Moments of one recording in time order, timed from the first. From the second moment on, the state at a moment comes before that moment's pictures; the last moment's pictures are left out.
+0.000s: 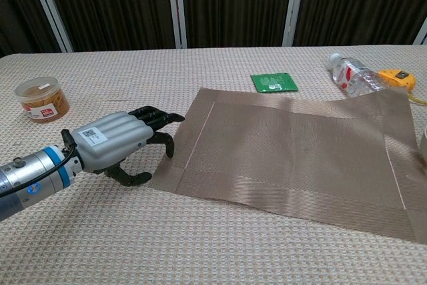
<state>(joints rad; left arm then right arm) -0.65 -1.86 -0.04 -0.93 1.70 1.05 0.10 0.15 -1.14 0.08 -1.57 -1.49 1.58 0.10</state>
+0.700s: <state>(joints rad) -0.66 -1.89 -0.02 -0.95 1.66 1.04 0.15 0.13 -1.12 0.08 -1.60 -1.55 1.60 0.13</state>
